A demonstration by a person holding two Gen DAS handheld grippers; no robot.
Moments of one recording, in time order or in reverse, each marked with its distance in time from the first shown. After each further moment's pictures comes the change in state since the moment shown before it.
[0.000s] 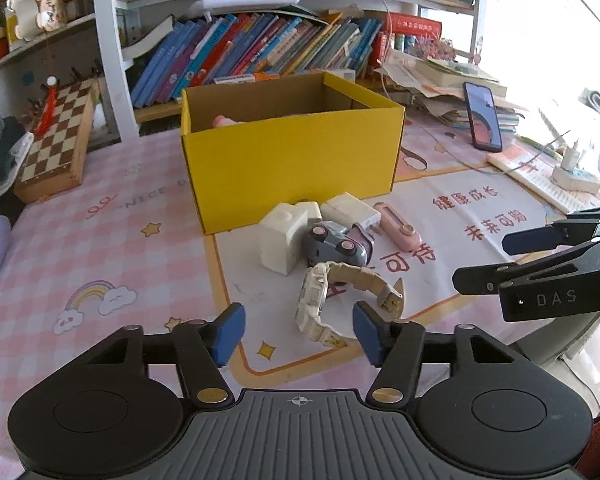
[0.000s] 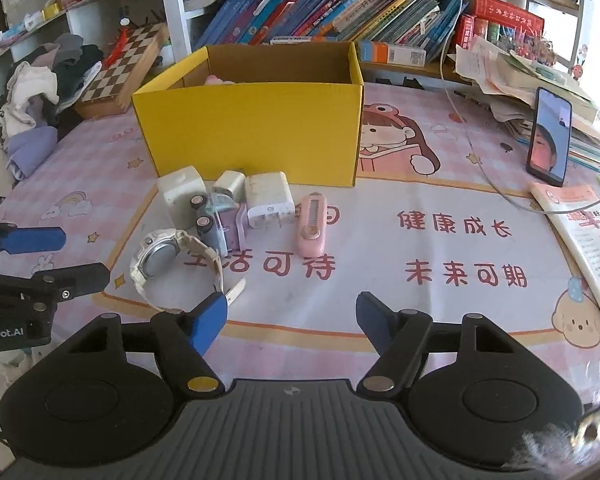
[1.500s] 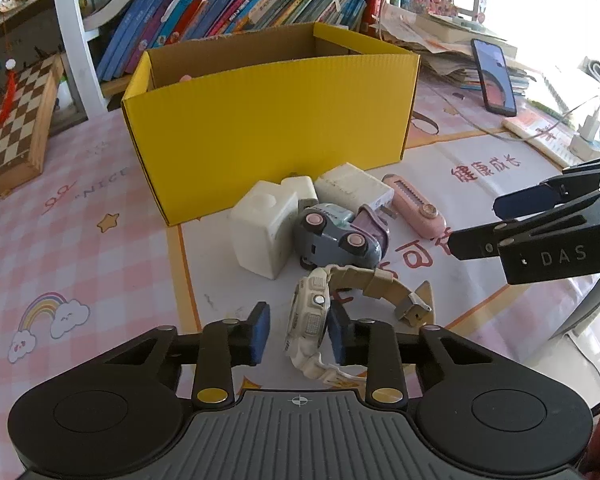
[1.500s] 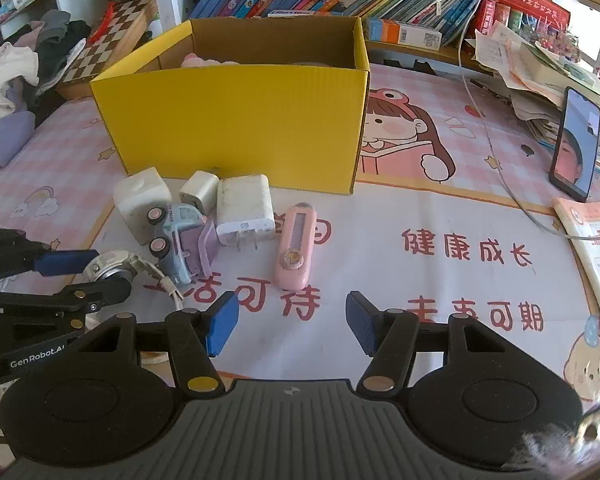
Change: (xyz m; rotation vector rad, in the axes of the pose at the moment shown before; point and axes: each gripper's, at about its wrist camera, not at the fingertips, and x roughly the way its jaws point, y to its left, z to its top) left arm 0.069 -0.003 0.013 0.036 0.108 -0.022; right arm 0.054 -0.016 0.033 -0.031 0.083 0.003
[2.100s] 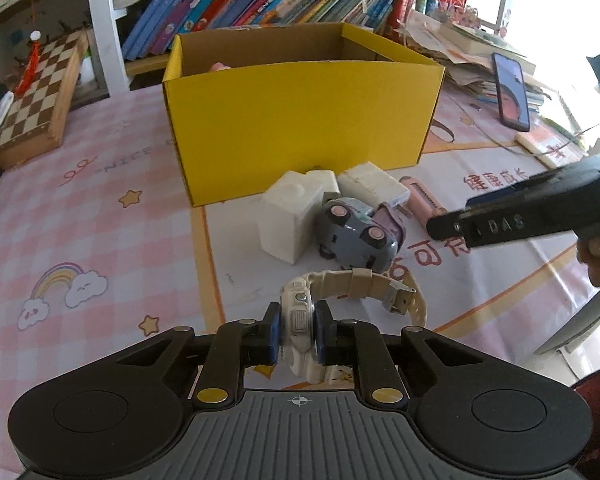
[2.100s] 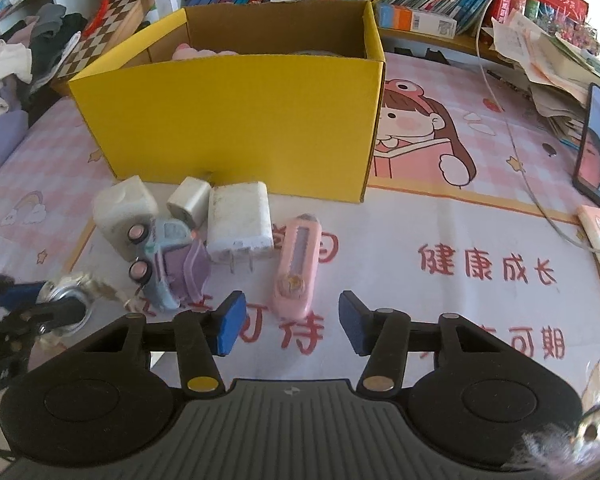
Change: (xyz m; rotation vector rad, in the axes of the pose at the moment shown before) left arm -0.014 0.014 -0.005 -0.089 0.015 0.012; right arm 0.034 -0.006 0.022 0.004 0.039 0.028
